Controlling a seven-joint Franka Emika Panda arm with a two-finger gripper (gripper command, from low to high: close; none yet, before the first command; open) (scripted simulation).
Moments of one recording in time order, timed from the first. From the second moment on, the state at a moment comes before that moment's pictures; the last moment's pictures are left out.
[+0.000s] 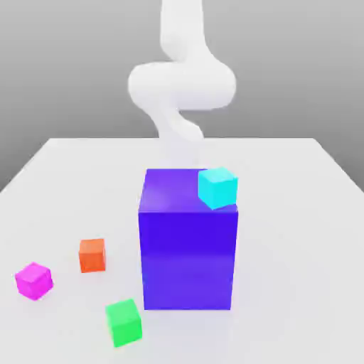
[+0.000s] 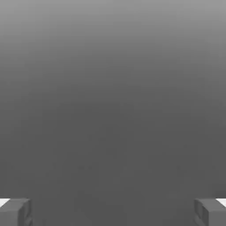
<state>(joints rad) 0.00 -0.71 -0.06 -2.33 0.01 2.34 0.77</state>
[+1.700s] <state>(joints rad) -0.26 0.20 -0.40 -2.59 0.19 2.75 0.21</state>
